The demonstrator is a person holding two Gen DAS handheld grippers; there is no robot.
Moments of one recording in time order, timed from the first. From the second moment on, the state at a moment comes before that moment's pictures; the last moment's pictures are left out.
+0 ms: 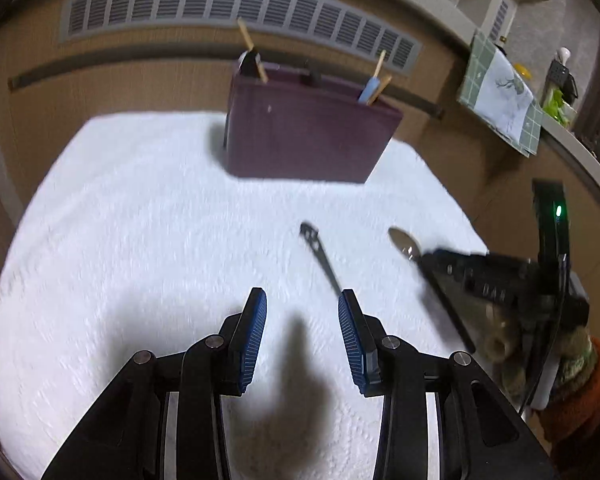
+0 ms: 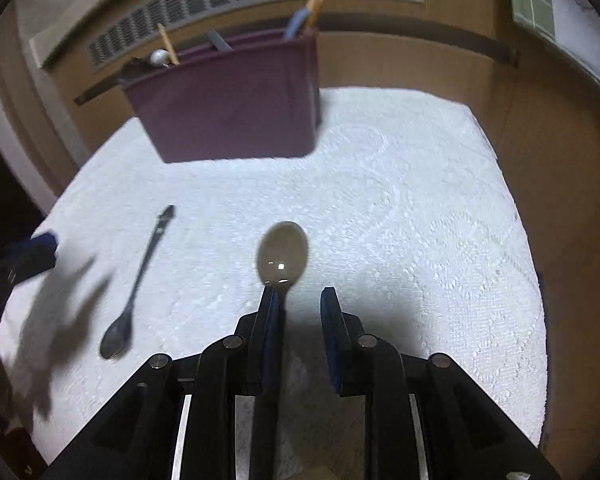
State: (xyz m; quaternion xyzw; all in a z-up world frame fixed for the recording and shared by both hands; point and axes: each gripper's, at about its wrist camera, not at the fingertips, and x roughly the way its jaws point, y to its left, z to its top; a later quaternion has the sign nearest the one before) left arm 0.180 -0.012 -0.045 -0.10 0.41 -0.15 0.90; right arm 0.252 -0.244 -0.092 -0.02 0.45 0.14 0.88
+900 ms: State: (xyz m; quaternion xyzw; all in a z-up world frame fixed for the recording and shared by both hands) left arm 0.171 -0.079 -0.060 -0.03 0.45 -0.19 0.88; right arm 0.220 -0.238 -0.083 -0.03 0.37 0.12 0.92
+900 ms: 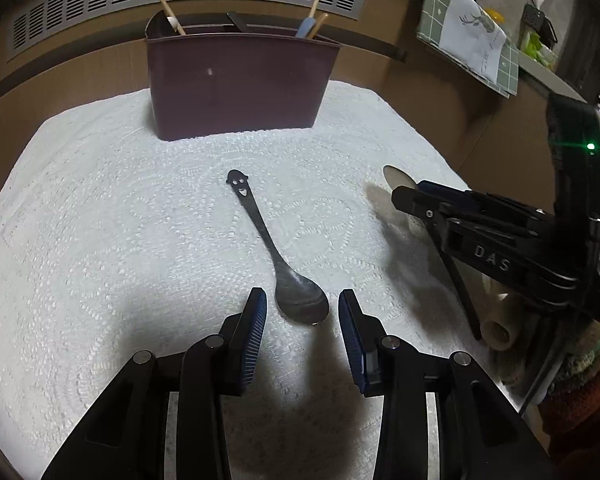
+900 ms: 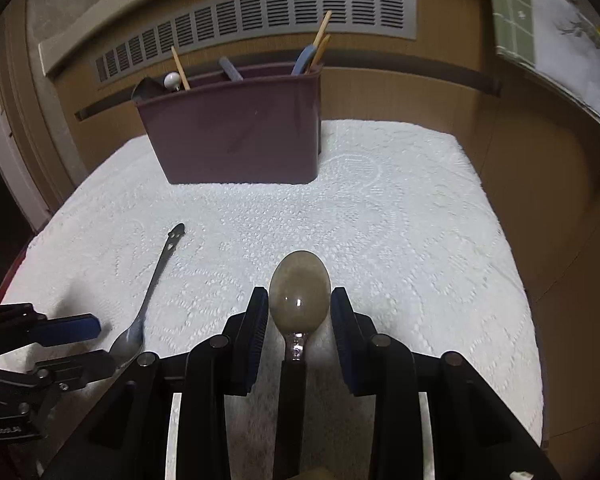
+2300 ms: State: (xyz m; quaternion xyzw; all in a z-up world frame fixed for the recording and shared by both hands) left arm 0.187 -0.074 -0.075 0.04 0.43 -0.13 0.89; right arm 0.219 -0.242 -0.086 -0.01 0.38 0.12 0.92
